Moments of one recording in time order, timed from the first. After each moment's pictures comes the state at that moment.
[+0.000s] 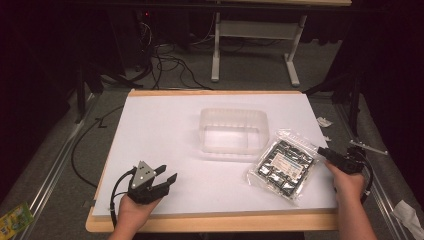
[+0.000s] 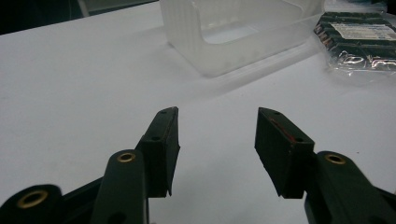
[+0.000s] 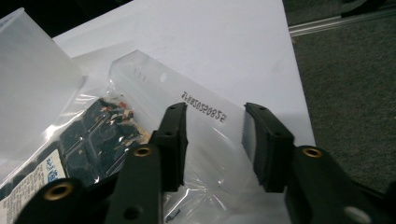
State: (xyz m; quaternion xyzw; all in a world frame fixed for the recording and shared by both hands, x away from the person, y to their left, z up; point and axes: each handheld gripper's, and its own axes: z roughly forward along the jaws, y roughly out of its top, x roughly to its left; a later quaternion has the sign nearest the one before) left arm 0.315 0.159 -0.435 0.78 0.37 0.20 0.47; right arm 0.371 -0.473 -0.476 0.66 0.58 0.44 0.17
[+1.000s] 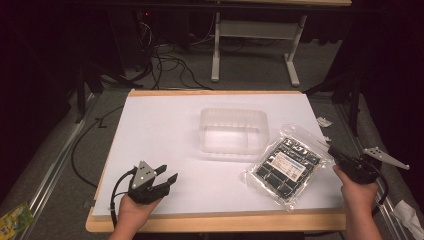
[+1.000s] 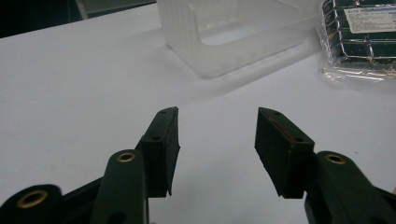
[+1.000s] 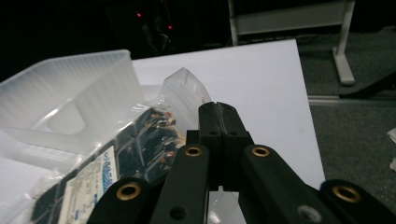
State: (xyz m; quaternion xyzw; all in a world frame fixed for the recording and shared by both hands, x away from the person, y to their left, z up) left arm 0.314 0.158 -0.434 0.78 0.36 0.20 0.47; right arm 0.314 -0.447 -0.422 0.56 0.60 0.50 0.27
